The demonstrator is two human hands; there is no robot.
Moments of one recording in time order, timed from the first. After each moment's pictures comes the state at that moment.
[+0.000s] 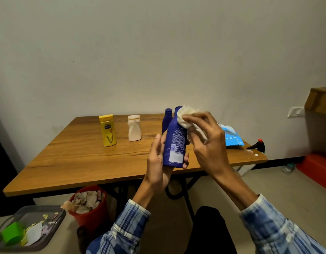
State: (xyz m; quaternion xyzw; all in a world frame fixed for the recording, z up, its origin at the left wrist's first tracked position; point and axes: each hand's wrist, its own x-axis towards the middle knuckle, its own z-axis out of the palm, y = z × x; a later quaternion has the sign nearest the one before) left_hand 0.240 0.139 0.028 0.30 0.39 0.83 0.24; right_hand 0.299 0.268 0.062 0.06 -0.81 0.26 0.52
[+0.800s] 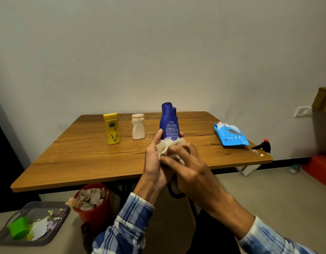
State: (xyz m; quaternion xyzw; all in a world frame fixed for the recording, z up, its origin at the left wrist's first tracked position) left_hand 0.229 0.133 0.032 0.15 0.26 0.90 0.33; right_hand 0.310 0.228 0.012 0.16 -0.89 0.03 0.44
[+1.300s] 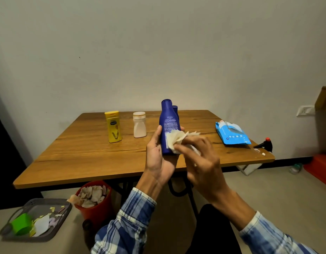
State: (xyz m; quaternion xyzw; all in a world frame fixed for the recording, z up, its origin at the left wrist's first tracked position) left_hand 0.227 0.136 0.040 0.14 0.23 0.90 0.34; right_hand 0.304 0.245 0.011 0.11 -0.84 0.10 0.52
